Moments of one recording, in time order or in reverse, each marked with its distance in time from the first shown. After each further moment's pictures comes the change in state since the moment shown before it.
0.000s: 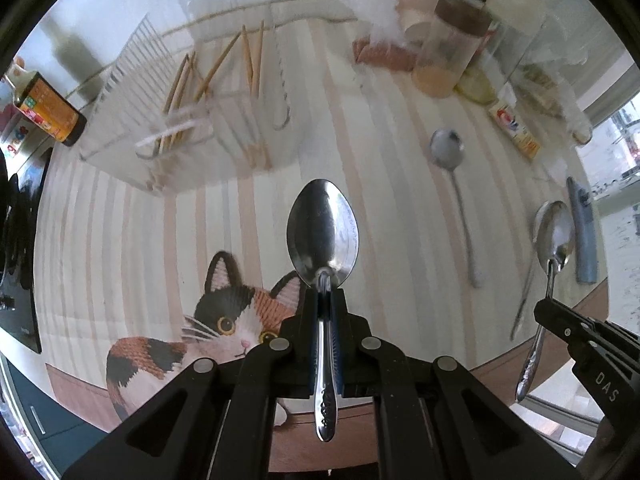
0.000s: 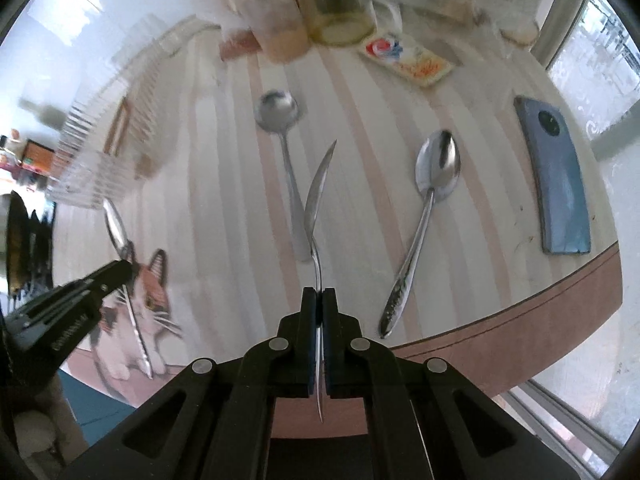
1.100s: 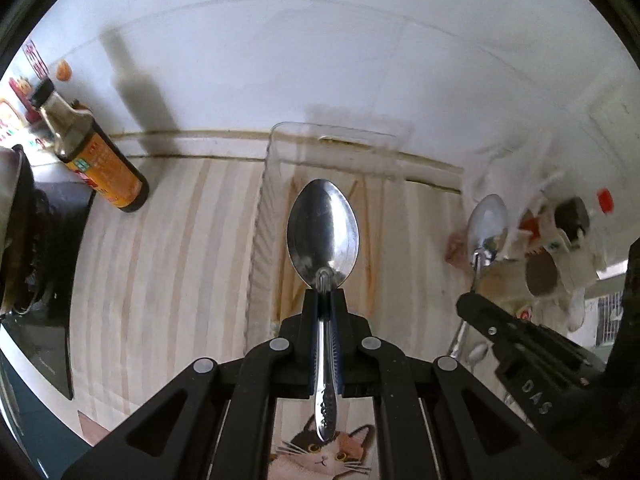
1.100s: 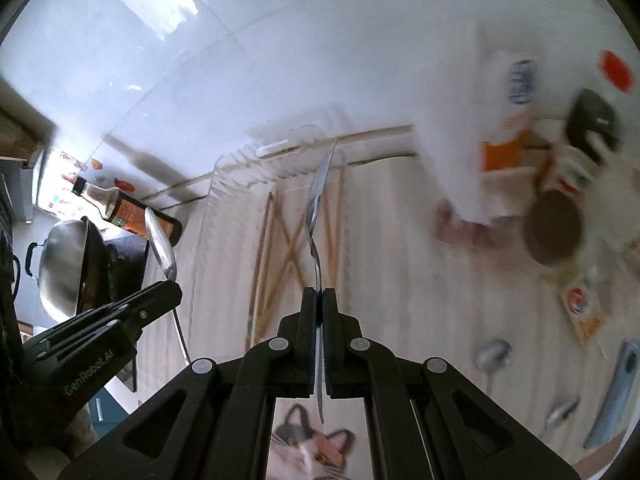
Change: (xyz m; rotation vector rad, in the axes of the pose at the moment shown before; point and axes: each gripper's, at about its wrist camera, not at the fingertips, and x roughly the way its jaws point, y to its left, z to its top) left arm -0.056 0.151 0.164 -0.267 -0.098 -0.033; right arm 0.023 0.229 0.188 -0.223 -0.087 0.204
